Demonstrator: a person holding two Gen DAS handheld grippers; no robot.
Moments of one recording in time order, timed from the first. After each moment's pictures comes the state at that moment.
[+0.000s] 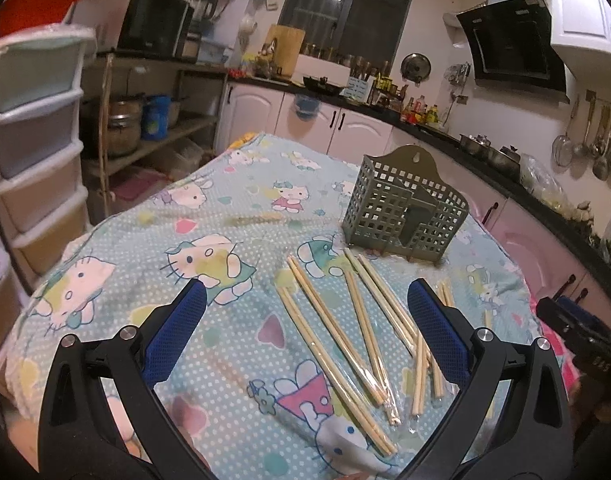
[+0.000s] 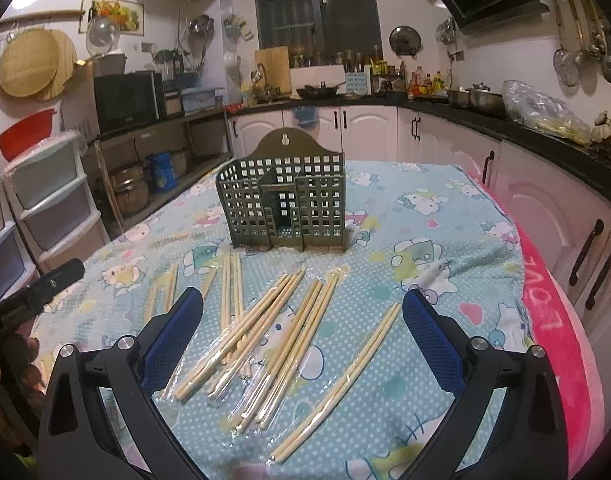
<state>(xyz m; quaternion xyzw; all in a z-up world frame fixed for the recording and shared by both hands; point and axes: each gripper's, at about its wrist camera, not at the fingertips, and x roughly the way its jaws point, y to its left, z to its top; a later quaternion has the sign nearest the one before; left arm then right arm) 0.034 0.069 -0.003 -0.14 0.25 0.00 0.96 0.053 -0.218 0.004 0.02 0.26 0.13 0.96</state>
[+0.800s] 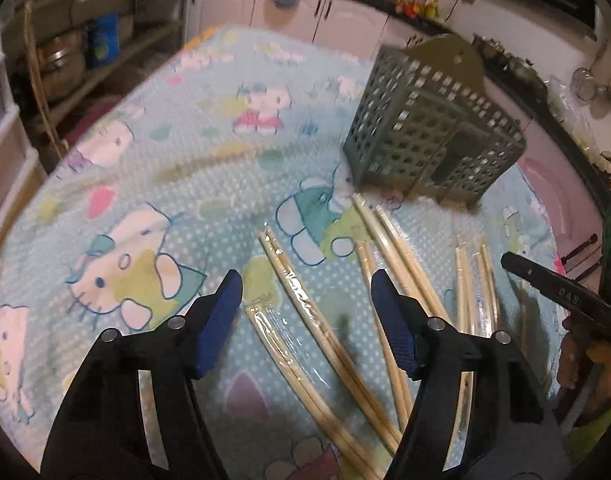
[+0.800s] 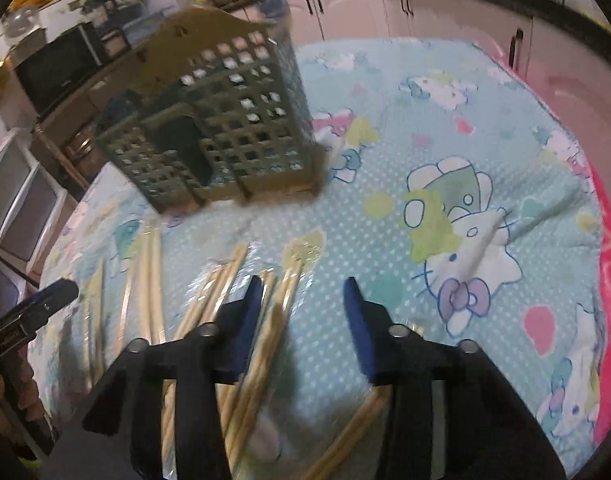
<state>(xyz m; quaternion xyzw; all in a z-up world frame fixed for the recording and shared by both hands) 0.173 0.064 -0.043 -0.11 0.45 -0.05 0.88 0.211 -0.235 -0.059 0.08 0.46 0.12 0.87</state>
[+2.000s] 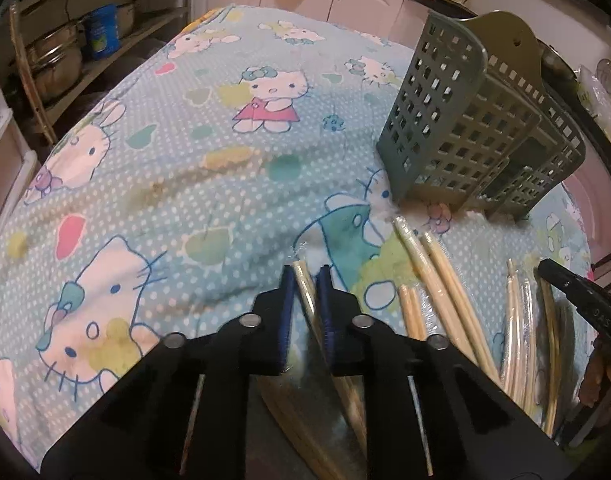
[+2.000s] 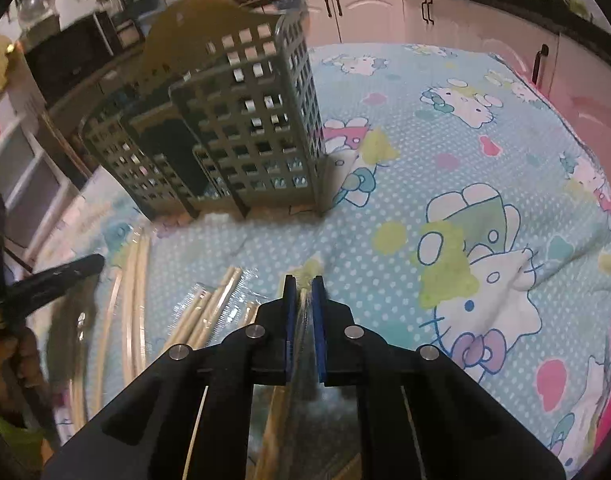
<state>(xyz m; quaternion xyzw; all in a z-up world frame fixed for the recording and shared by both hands) 0.227 0.062 -0.062 -0.09 0.48 -0.03 0.87 0.235 -0.235 -0.068 0.06 0.45 0.15 0.88</state>
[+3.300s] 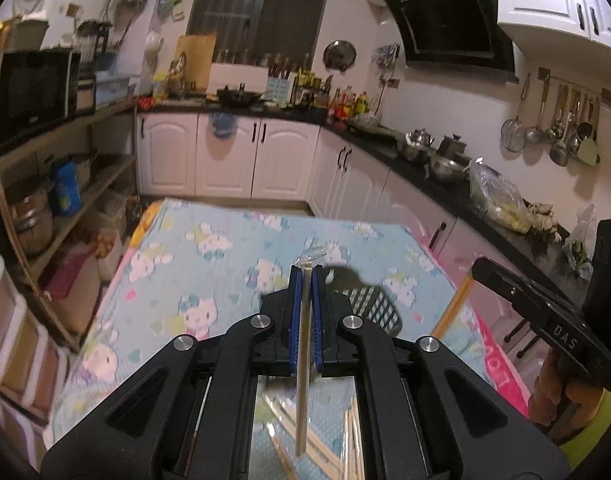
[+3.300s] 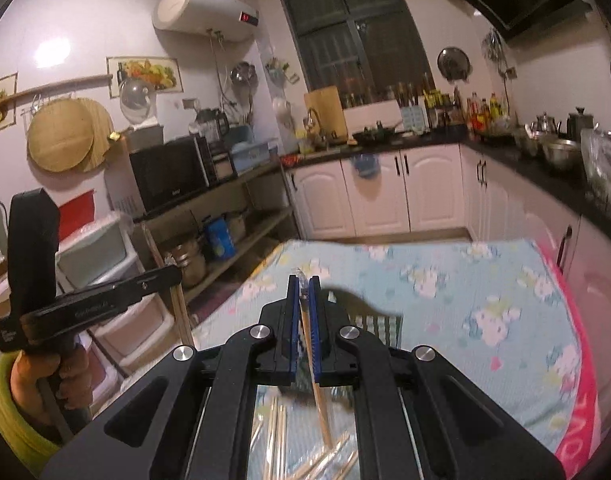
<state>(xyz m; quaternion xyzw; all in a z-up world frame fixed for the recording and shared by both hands) 0.196 0.009 0.153 -0.06 0.24 -0.12 0.96 0.198 -0.229 0.143 0.08 0.18 0.25 0.95</state>
